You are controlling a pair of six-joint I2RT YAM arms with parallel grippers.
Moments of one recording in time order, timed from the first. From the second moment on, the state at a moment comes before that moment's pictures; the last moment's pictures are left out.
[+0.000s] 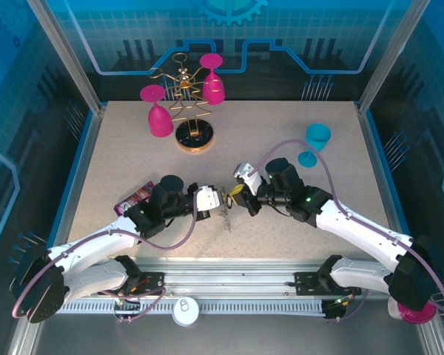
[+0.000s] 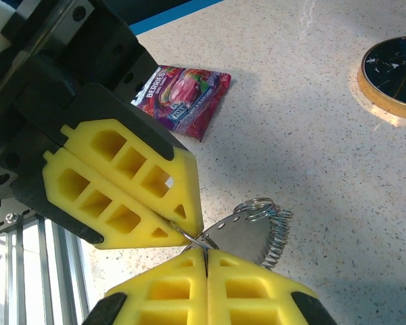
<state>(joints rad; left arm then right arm) -0.71 1.05 0.57 0.10 0.32 0.55 0.73 1.15 0.82 -0.24 -0.38 -0.06</state>
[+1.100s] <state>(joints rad) -0.70 1.05 0.53 0.19 0.33 0.44 0.62 1.23 0.64 -0.35 -0.37 0.15</state>
